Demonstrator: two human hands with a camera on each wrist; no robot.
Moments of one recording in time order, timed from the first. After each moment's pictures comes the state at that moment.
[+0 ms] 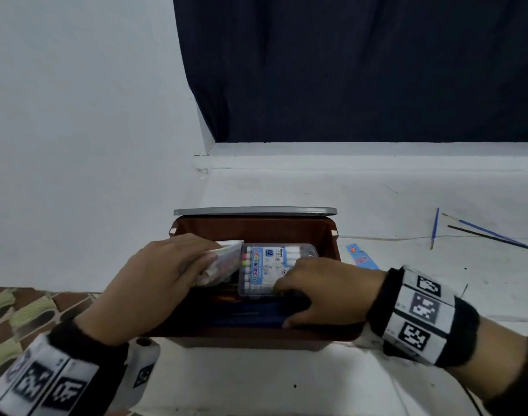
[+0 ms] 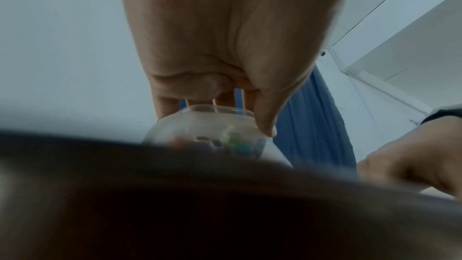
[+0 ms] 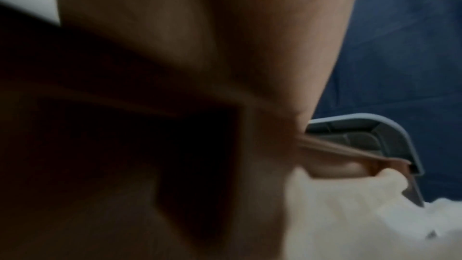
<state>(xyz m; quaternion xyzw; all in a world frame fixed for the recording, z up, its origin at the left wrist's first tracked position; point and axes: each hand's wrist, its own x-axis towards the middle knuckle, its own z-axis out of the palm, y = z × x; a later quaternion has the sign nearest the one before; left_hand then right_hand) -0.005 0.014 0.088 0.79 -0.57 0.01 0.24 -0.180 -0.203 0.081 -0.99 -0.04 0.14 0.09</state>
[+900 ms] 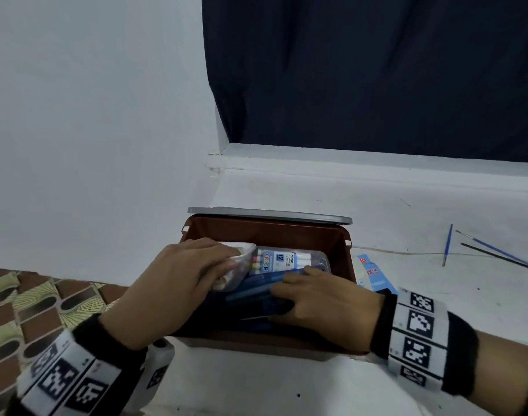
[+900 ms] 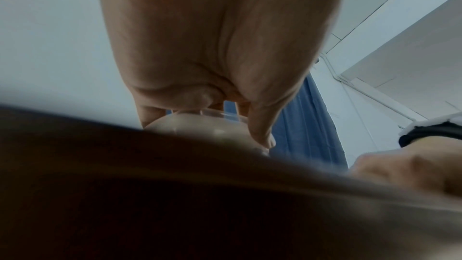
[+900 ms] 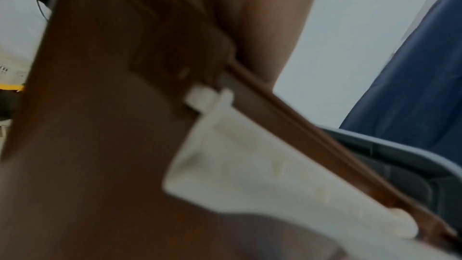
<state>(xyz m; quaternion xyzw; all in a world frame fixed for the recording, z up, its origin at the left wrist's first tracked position) -0.009 0.013 0.079 0.79 -0.57 0.01 0.24 -0.178 -0.192 0.063 -0.98 -0.20 0.03 -0.08</state>
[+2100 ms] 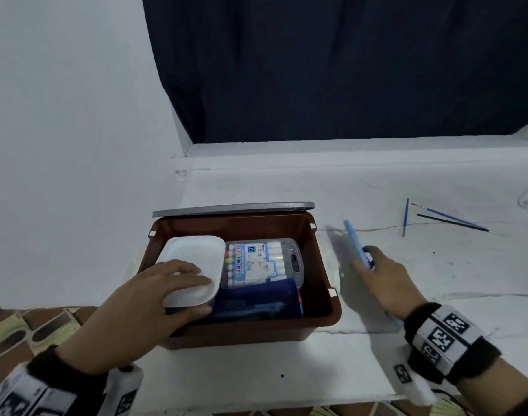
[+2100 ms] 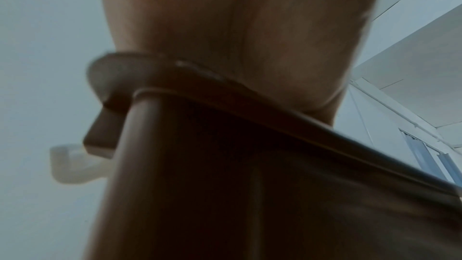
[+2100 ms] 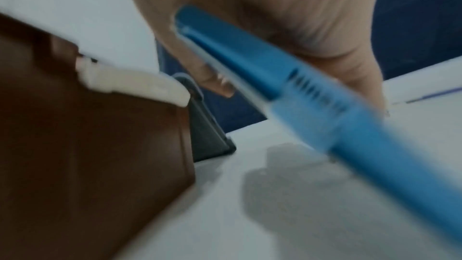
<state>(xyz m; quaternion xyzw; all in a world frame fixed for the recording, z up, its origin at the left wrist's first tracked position) -0.013 0.032 0.060 0.81 -0.54 -0.10 0.19 -0.265 -0.258 0.020 -0.83 0.48 -0.08 0.29</state>
